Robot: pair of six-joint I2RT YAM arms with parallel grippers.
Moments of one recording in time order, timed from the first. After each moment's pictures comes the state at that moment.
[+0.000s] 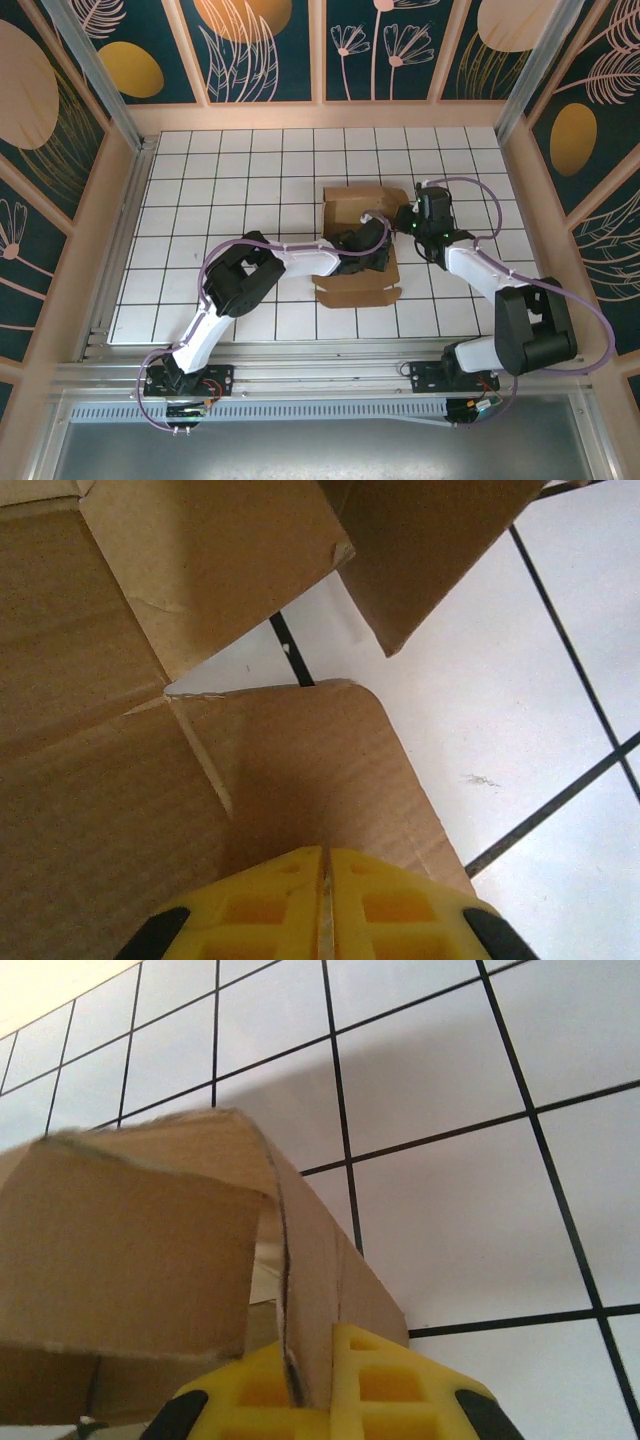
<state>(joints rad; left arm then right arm) -0.98 2.24 1.50 -0.08 -0.04 -0.66 0.28 1.38 0.76 -0.03 -0.02 0.51</state>
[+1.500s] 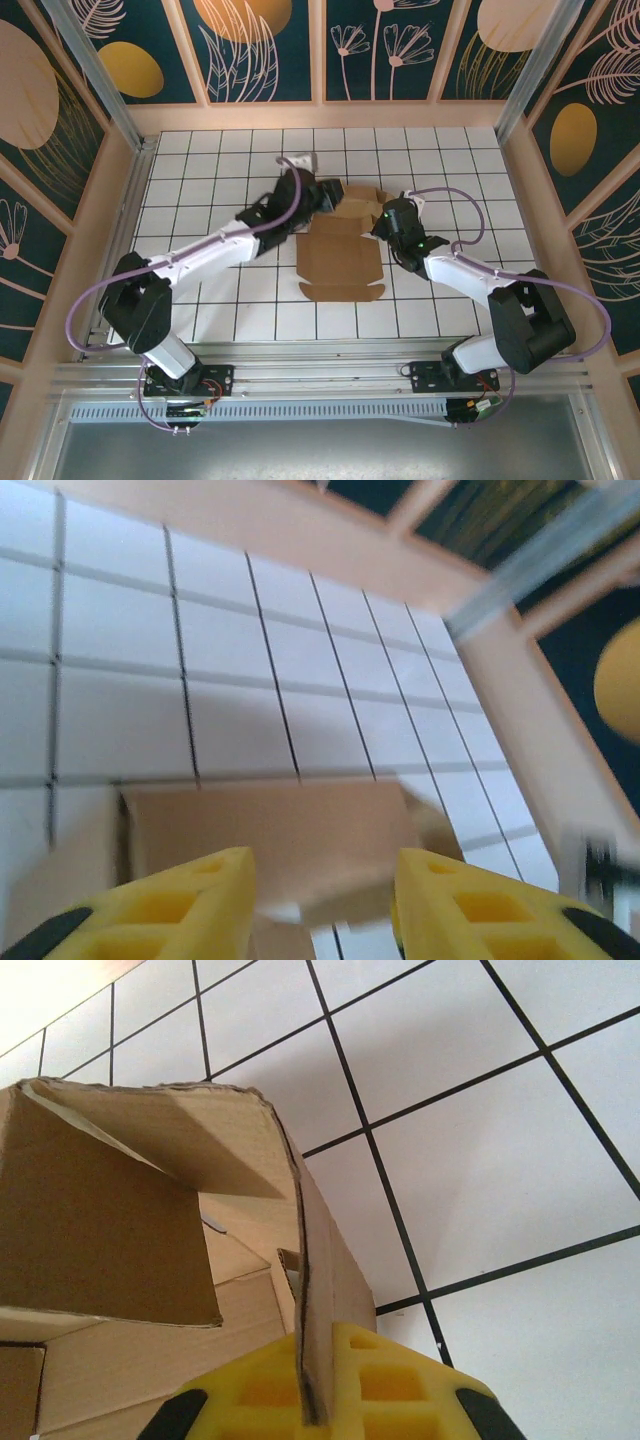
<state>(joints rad) -0.72 1.63 1.26 -0.03 -0.12 -0.76 0.52 1.40 0.72 0.01 0.30 0.73</state>
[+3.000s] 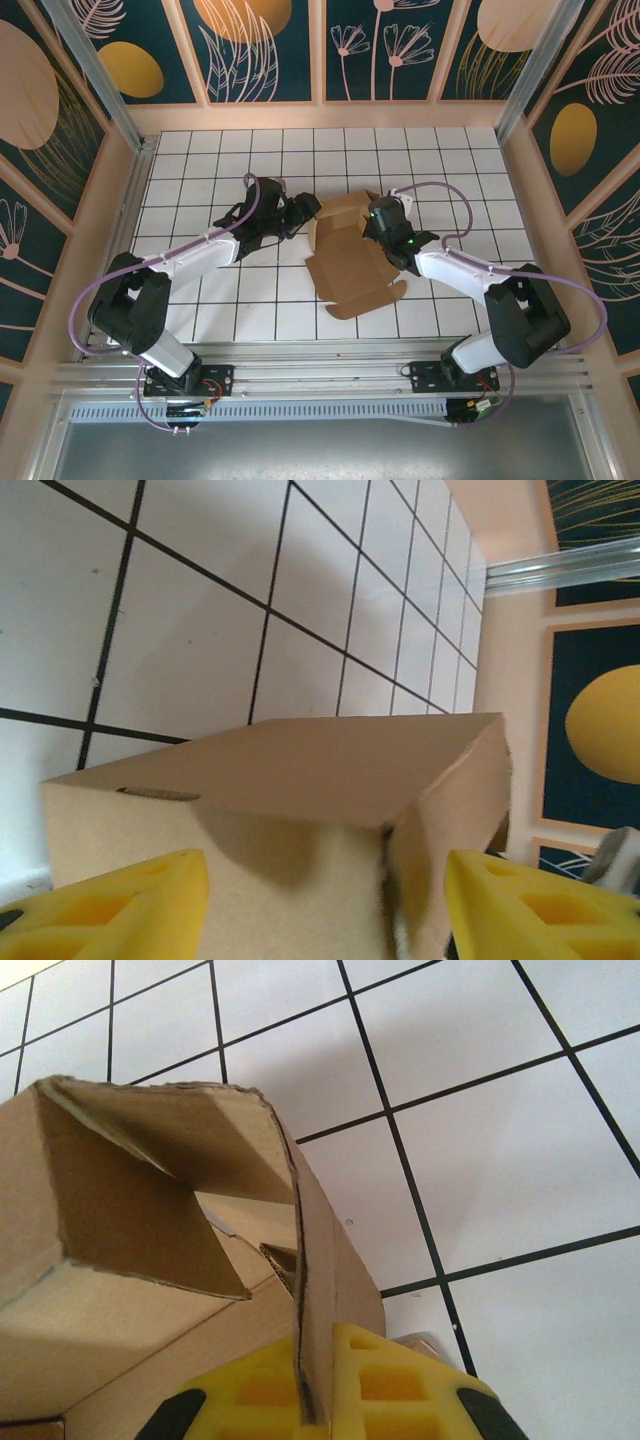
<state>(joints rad) -0.58 1.58 0.98 0.03 0.26 -1.18 0.60 1.44 0.81 -0.10 0.37 0.70</state>
